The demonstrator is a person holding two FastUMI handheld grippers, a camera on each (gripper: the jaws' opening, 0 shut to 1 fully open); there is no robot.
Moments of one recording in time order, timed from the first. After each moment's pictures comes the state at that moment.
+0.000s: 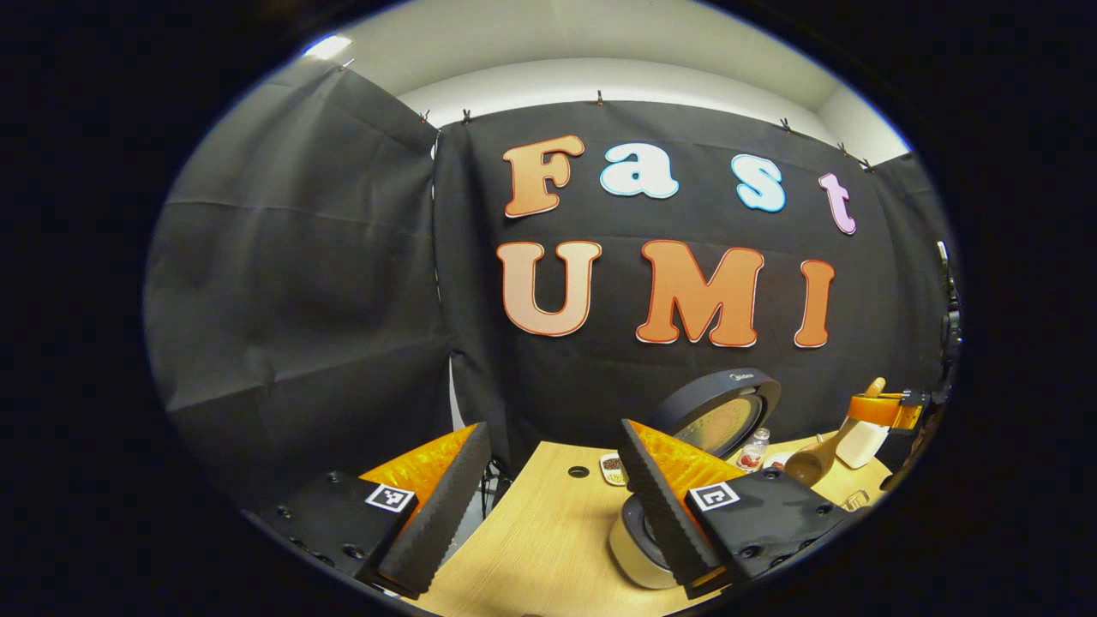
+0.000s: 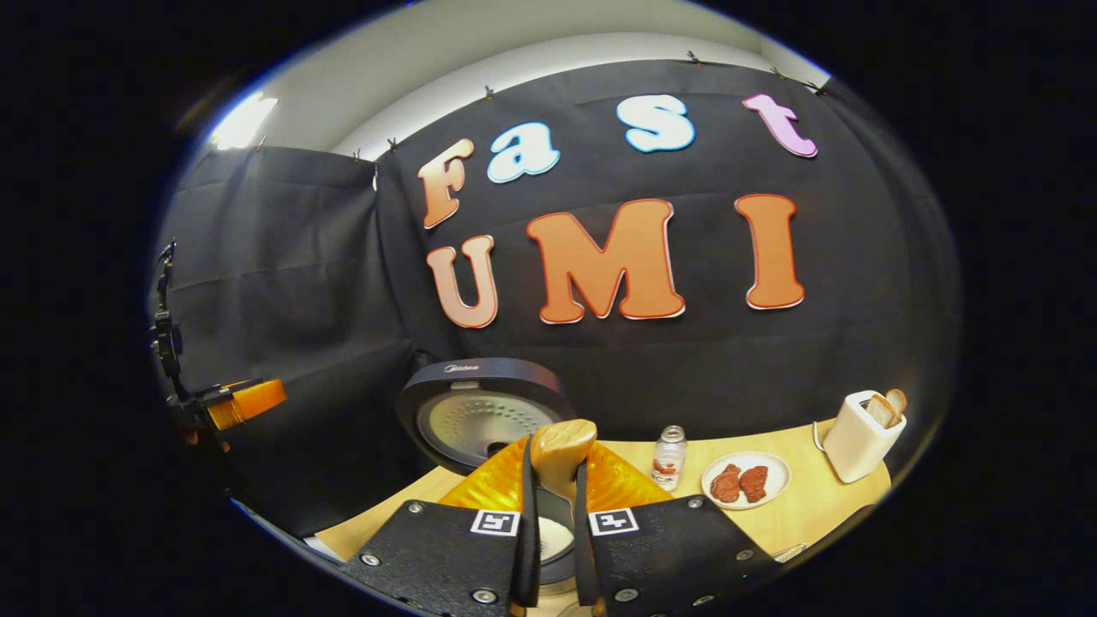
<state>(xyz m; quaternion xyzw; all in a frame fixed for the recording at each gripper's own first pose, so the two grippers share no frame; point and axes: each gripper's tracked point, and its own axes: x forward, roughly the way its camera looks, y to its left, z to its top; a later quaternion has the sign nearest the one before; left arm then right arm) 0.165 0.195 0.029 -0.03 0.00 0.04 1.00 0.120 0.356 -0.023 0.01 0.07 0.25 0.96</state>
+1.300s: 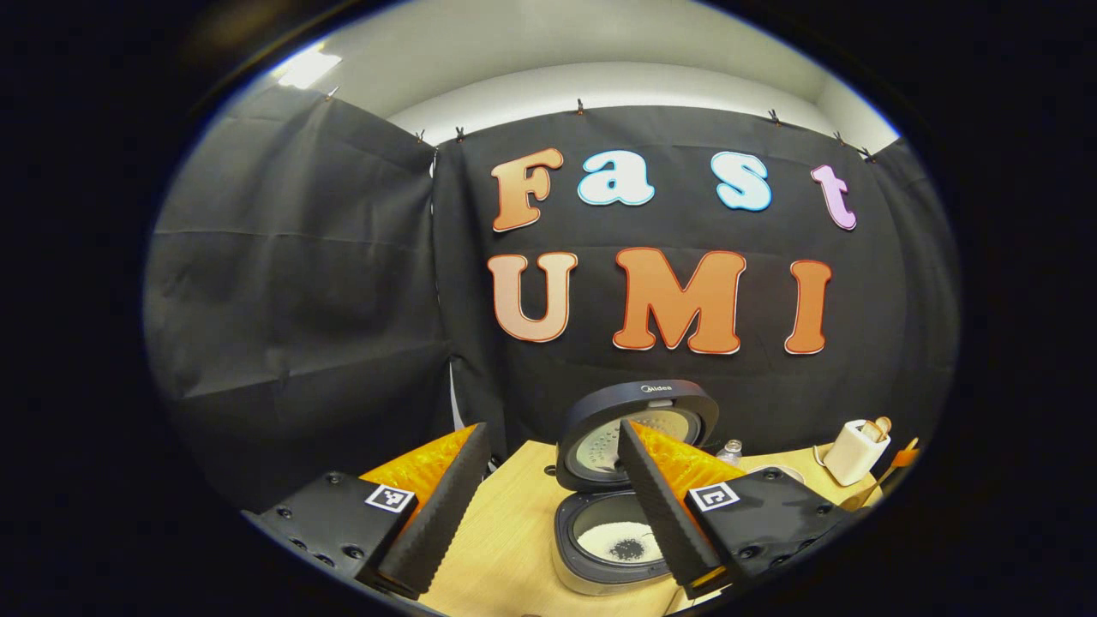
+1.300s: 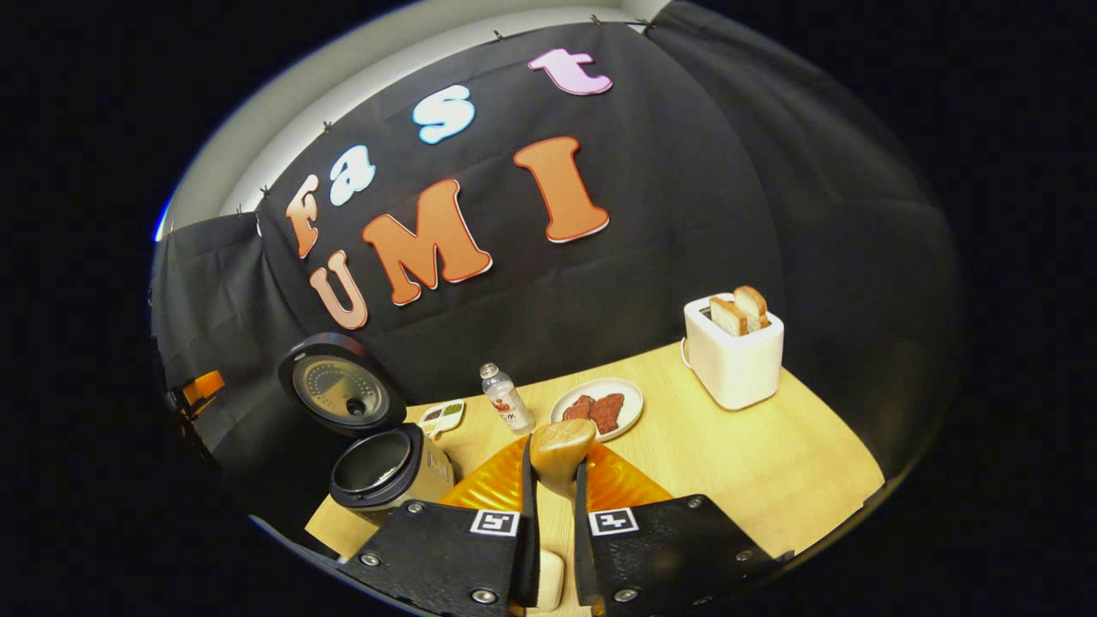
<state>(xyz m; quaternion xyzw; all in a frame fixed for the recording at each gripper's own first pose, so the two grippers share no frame) 0.123 0.078 0.039 -0.02 0.00 0.09 1.00 0.128 0.061 -0.140 0.12 0.18 0.13 0.97</state>
